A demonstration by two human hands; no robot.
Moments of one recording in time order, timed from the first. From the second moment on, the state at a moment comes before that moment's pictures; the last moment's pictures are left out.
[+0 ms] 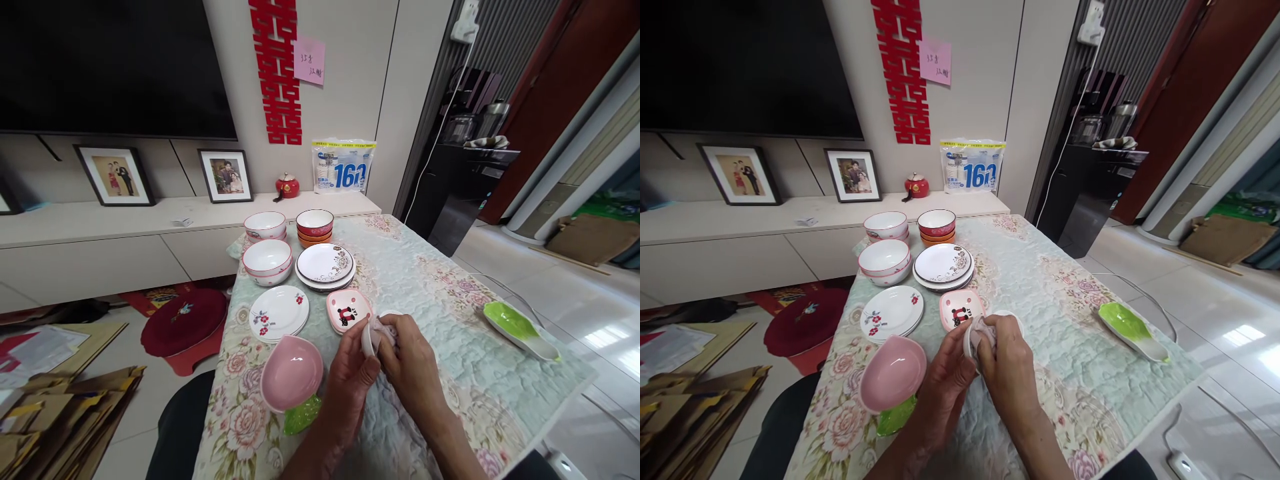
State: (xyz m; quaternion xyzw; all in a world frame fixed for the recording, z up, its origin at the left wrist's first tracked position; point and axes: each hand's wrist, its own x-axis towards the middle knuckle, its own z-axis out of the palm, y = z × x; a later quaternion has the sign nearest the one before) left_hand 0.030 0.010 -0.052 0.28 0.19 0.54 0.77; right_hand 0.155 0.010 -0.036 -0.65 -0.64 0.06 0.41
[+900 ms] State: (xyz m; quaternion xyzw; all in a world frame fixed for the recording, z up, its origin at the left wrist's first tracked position) left_hand 0.029 0.009 -0.050 0.24 0.19 0.48 0.82; right_hand 0.166 0.001 -0.011 -0.57 -0.76 0.02 0.32
